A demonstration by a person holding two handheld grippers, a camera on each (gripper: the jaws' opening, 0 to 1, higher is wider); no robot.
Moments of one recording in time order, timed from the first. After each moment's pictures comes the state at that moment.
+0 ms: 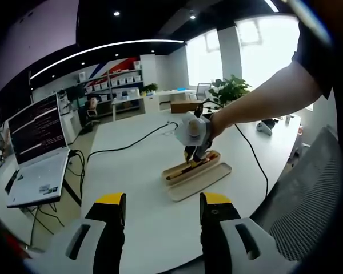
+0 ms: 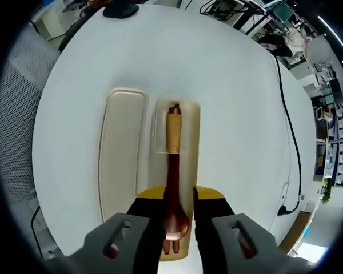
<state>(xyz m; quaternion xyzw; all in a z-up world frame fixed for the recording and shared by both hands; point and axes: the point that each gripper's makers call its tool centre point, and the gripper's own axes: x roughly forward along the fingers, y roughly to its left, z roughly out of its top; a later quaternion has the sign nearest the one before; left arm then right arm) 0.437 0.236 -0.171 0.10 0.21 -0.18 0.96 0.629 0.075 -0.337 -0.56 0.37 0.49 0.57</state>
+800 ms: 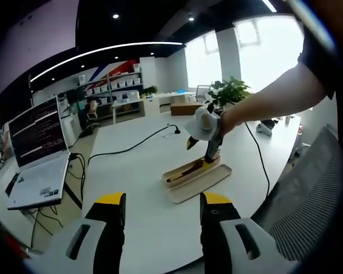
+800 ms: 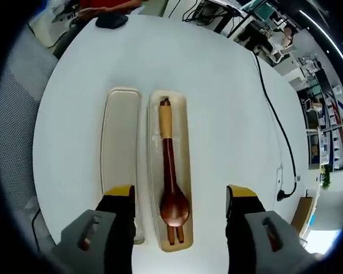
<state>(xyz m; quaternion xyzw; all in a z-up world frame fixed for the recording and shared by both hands) 0.437 0.235 -0.165 0.10 0.20 -0.18 0.96 0.626 0.050 -0.321 -0.53 0.36 0.46 0.62</state>
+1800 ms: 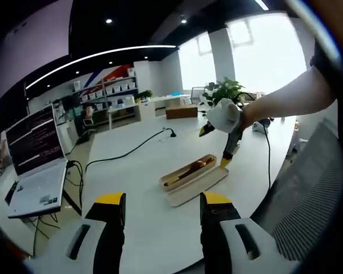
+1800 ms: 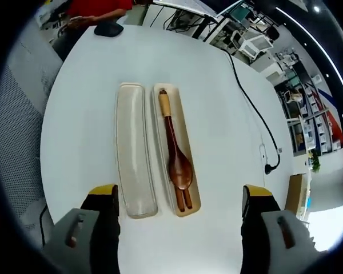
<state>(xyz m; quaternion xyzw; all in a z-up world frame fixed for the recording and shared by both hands) 0.435 0.229 -0.160 0.12 0.18 -0.19 0.96 0.589 -0.001 -0.285 -0.51 0.33 0.41 0.68</state>
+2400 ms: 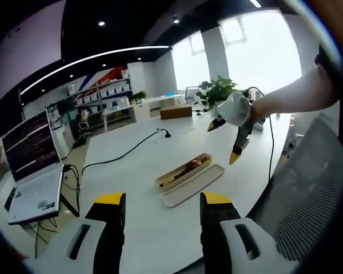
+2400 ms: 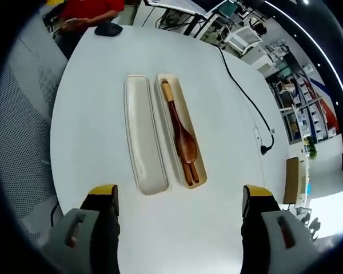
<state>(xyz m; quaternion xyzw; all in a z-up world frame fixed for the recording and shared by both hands) 0.430 0.217 -0.161 0.13 0.18 -0.22 0.95 0.559 -0.042 -0.272 -0.49 0.34 0.38 0.71</state>
